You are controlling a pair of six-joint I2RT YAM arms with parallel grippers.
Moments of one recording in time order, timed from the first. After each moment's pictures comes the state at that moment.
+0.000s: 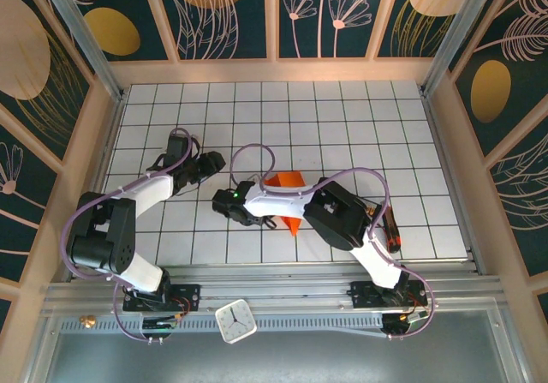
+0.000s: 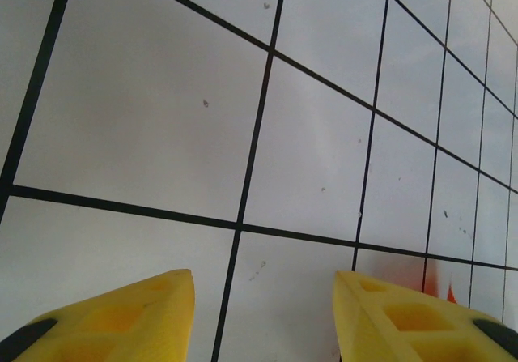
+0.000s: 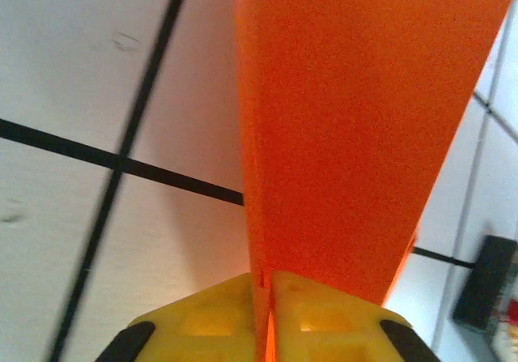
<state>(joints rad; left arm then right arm) -0.21 1.55 0.79 -0.05 0.30 -0.74 1.16 2.22 1.63 -1.07 0.67 0.67</state>
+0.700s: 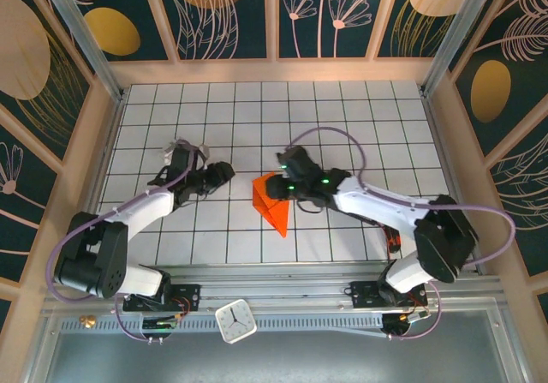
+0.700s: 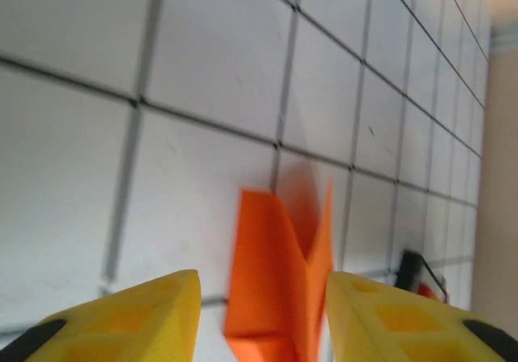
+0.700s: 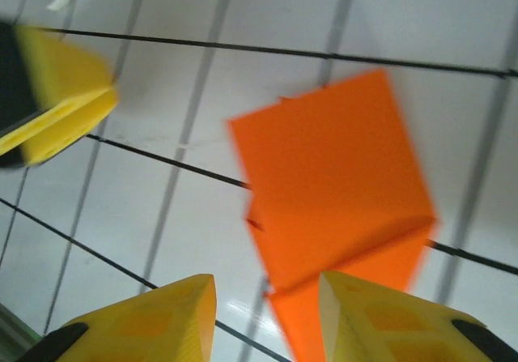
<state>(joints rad) -0.34 1.39 0.66 -0.02 0.40 -0.88 0.83 1.46 0.96 -0.33 -0.06 0.63</state>
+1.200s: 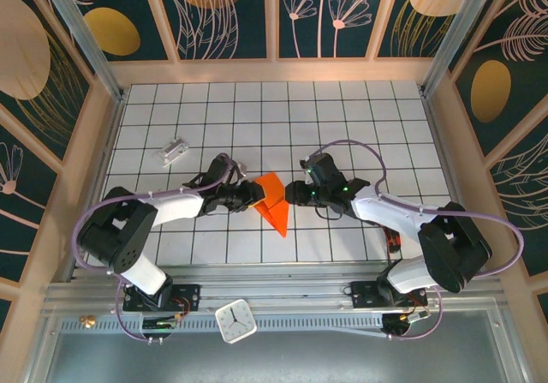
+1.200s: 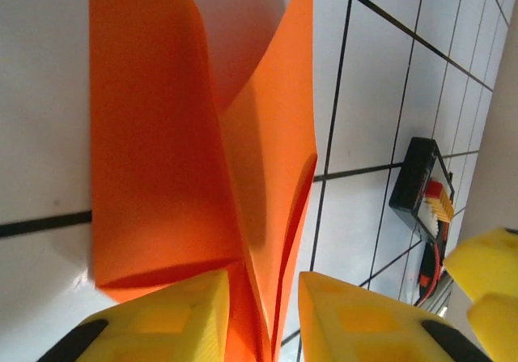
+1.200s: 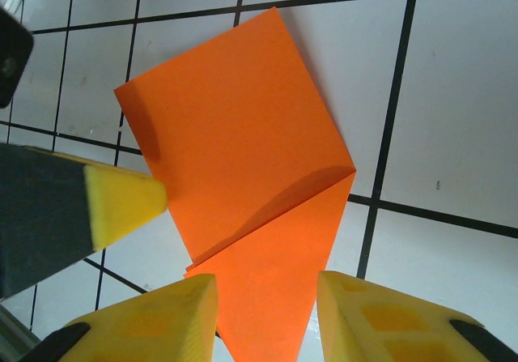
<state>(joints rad) -0.57 1.62 0.71 0.08 0.47 -0.99 0.71 1.40 0.76 -0.20 -0.18 0.66</state>
